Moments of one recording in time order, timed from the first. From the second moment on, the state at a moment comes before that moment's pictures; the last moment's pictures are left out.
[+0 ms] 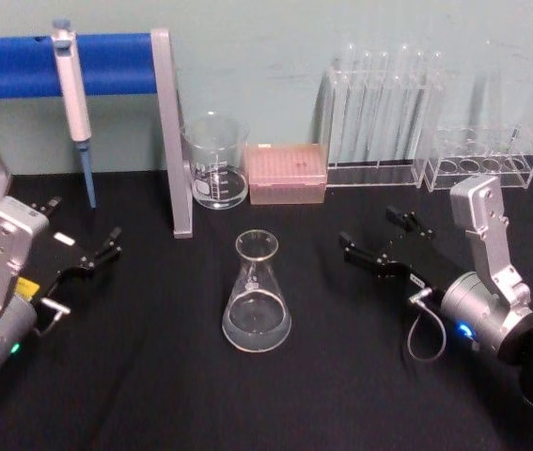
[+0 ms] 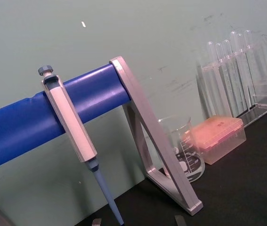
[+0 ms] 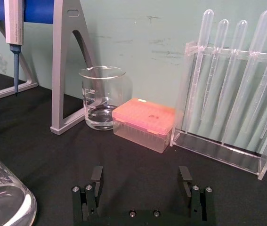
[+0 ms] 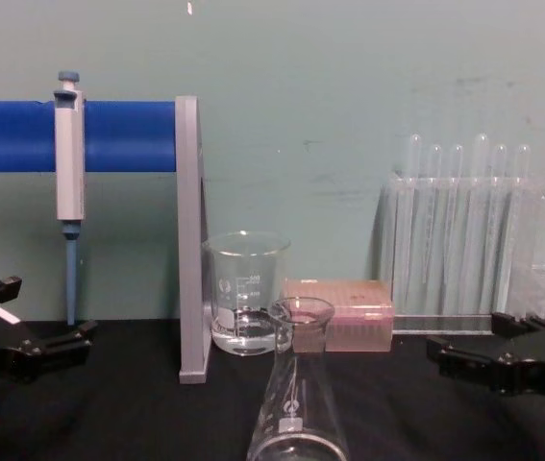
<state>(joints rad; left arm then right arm) -0.20 0.60 0.45 -1.41 -0.25 -0.12 0.03 0.28 0.36 -0.37 -1.25 0.35 -0.08 0.32</state>
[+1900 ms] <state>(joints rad) -0.20 0.60 0.45 -1.41 -0.25 -0.12 0.03 0.28 0.36 -0.37 -1.25 0.35 -0.08 0.32</state>
